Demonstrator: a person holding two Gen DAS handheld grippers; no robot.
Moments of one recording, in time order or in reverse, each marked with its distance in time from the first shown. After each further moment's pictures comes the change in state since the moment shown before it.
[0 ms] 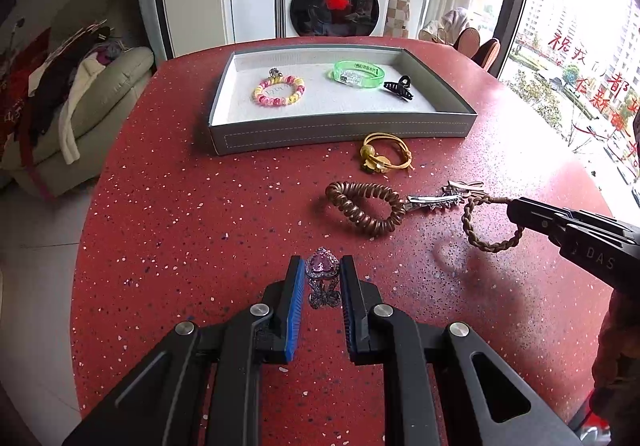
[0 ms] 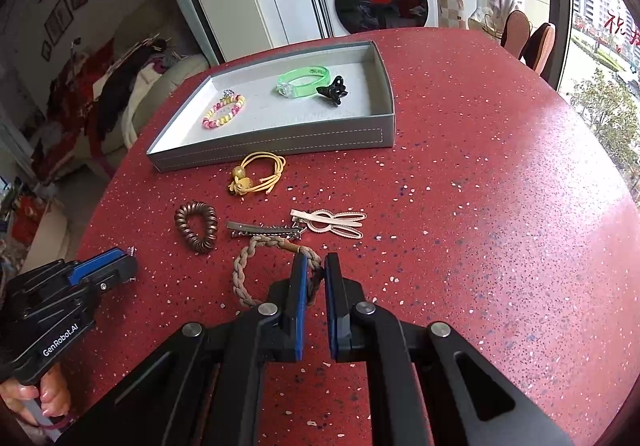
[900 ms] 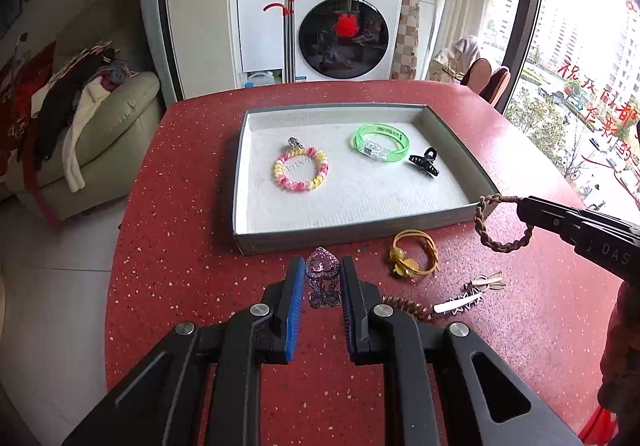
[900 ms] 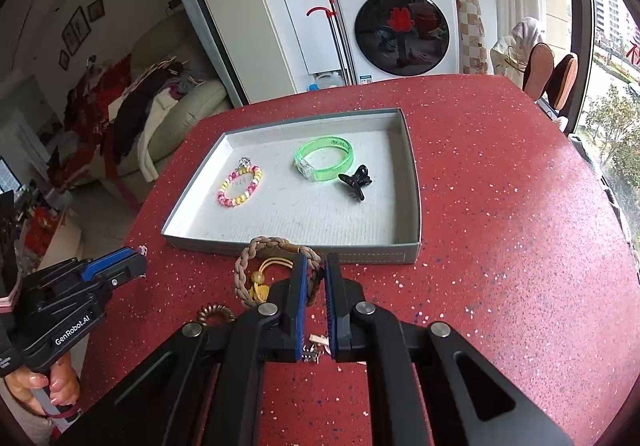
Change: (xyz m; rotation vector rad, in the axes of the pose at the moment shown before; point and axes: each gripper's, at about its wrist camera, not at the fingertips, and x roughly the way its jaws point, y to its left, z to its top) left arm 0.002 0.025 0.082 -0.008 -0.075 0.019; right arm 0.006 0.004 0.093 -0.027 -0.067 0.067
